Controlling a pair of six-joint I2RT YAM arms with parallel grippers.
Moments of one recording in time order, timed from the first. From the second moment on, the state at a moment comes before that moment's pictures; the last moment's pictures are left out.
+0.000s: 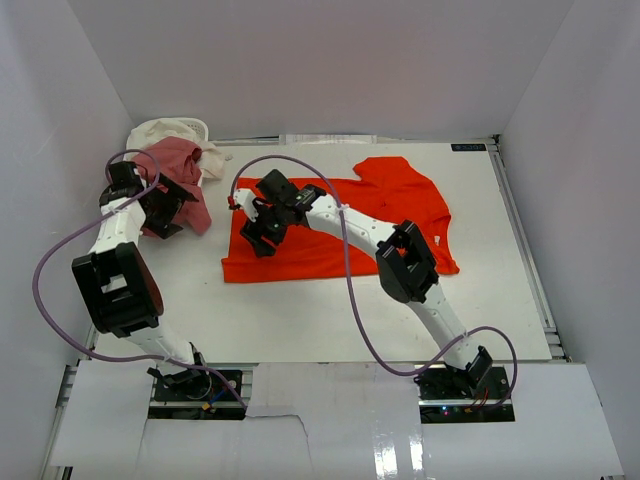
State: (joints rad) left arm 0.34 1.69 1.28 -0.55 0.32 -0.68; right arm 0.91 2.36 2.14 -0.66 -0.39 -0.30
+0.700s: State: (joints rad) left arm 0.34 1.67 1.25 -0.50 0.32 -0.68; right arm 0.91 2.45 2.15 -0.68 -0.46 -0.37
